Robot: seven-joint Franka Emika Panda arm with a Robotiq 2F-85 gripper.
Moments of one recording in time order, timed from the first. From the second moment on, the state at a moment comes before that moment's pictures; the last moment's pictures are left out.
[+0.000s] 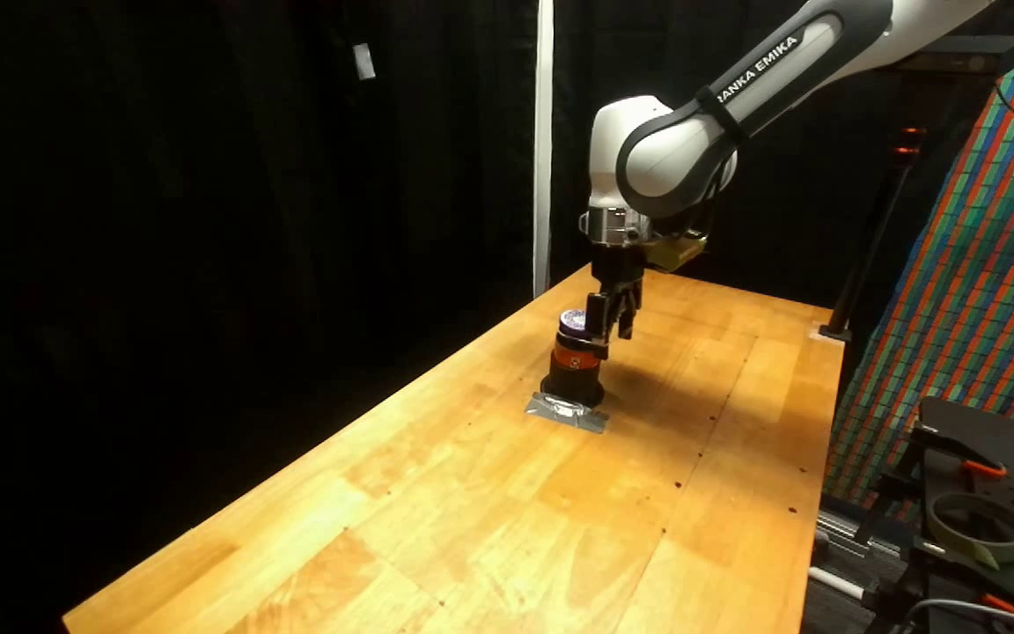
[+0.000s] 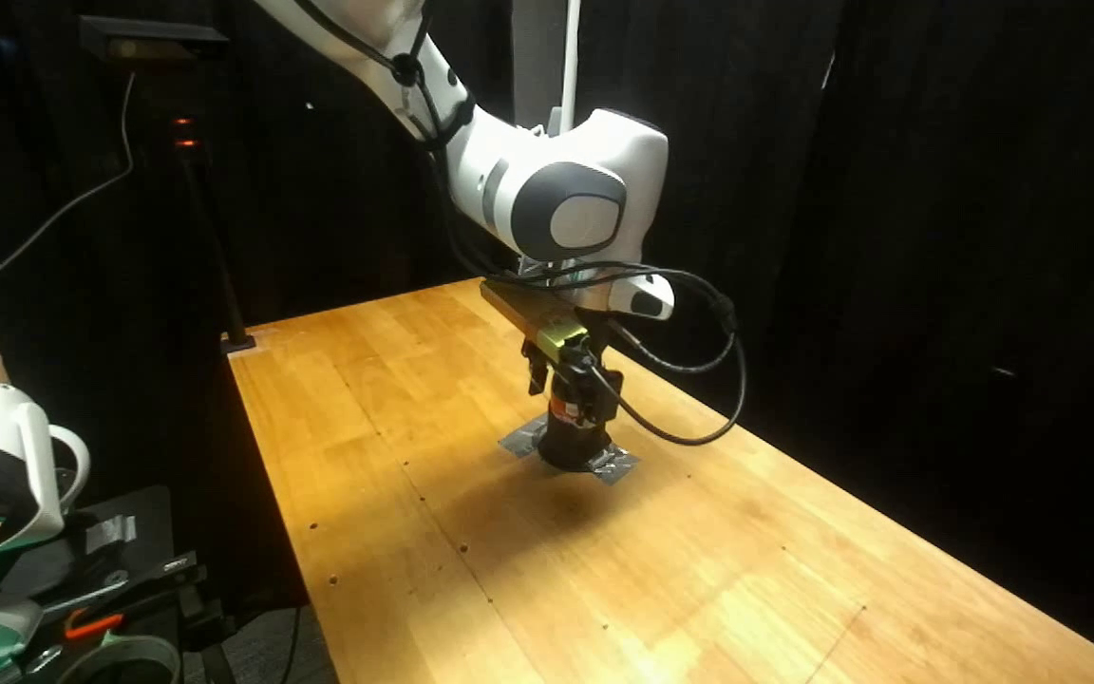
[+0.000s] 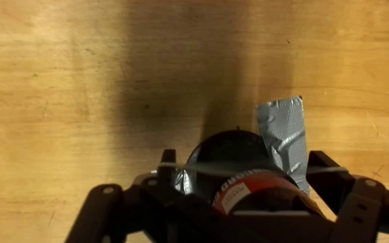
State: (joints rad) arm 0.03 0.53 0.07 -1.83 0.07 2.27 -0.04
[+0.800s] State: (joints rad) arm 0.01 0.40 0.08 -2.11 0.07 2.59 -0.13
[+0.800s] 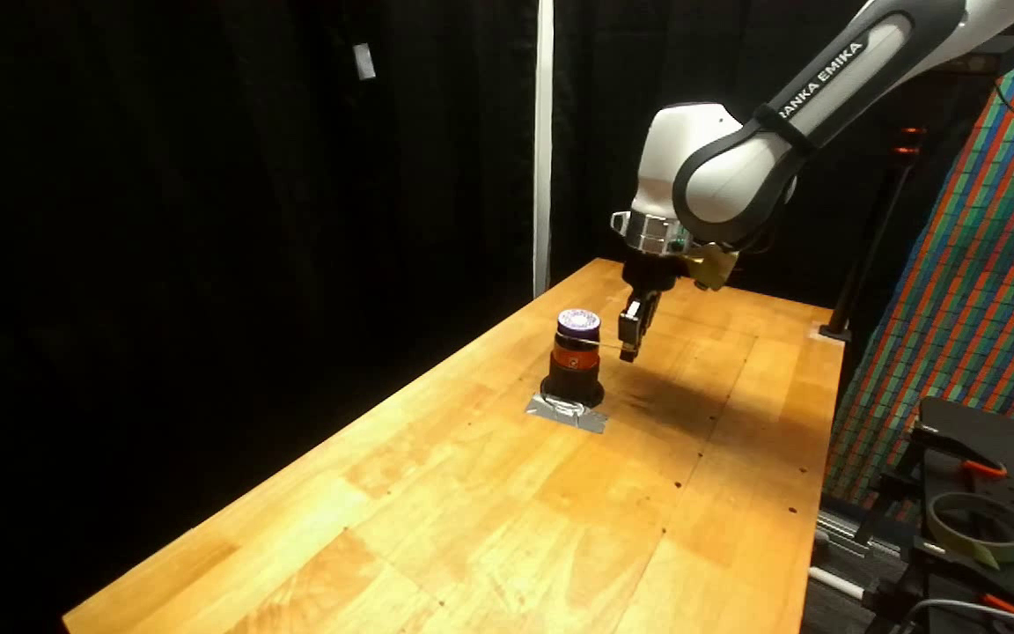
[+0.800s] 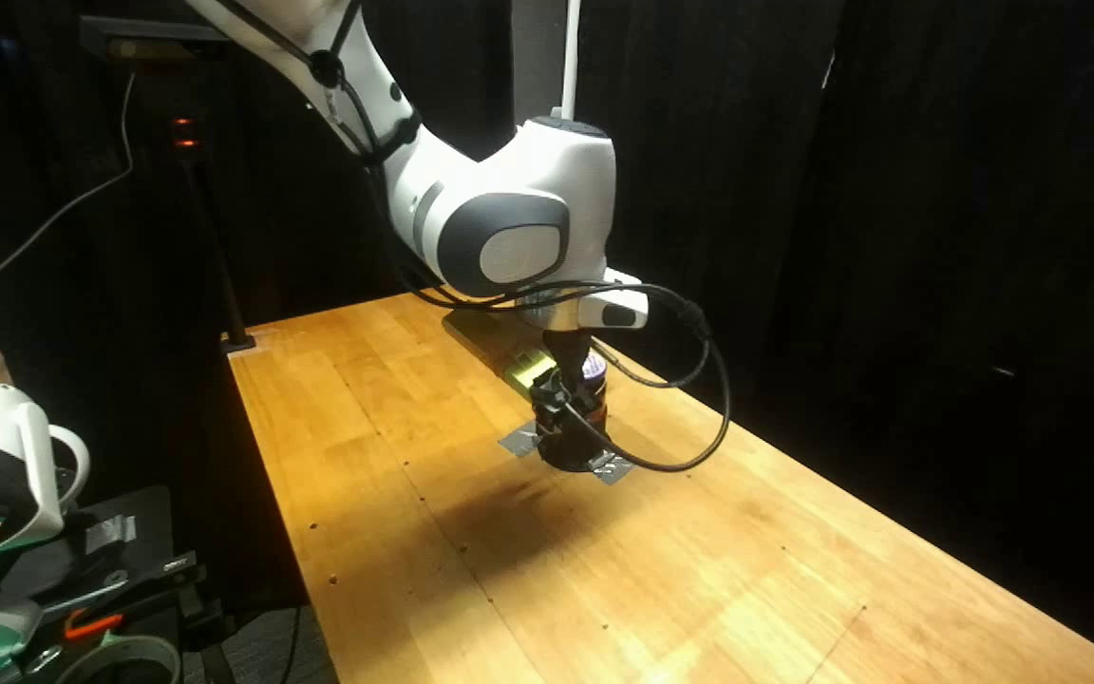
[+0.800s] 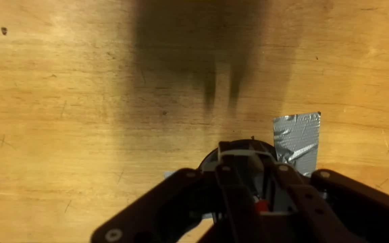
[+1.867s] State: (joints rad) arm -0.43 0.38 0.60 -2.45 0.15 3.42 -0.28
